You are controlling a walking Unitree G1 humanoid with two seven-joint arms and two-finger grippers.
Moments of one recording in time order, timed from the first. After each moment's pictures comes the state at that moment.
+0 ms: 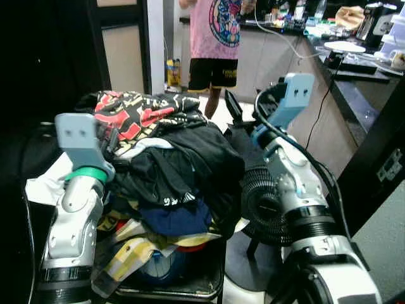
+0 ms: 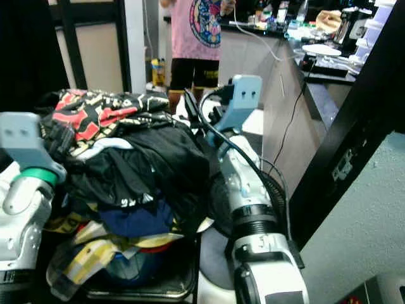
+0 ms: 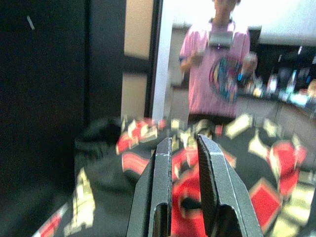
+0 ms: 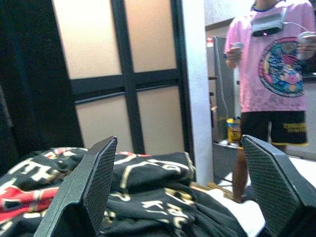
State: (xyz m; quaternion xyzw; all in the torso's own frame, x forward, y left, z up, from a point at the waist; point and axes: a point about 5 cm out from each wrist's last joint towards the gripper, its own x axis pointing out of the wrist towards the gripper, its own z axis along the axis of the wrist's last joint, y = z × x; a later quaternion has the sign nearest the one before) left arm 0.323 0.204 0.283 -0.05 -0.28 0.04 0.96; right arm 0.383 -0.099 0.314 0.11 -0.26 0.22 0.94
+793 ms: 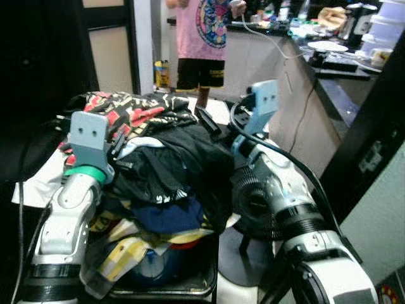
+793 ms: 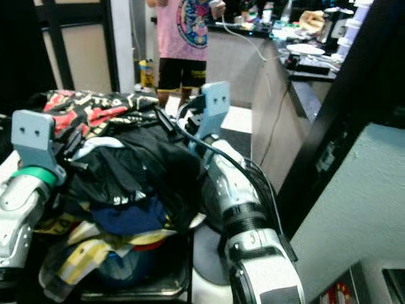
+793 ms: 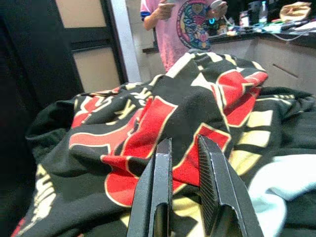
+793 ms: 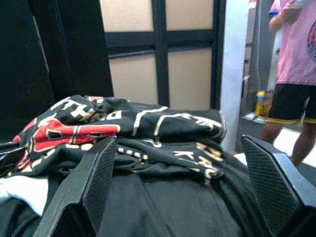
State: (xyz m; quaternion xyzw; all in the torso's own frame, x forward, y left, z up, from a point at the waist) left arm 0.335 0.212 0.260 0.09 -0.17 0.00 0.98; right arm 0.395 -0.065 0.293 0.07 -0.17 0.32 0.93
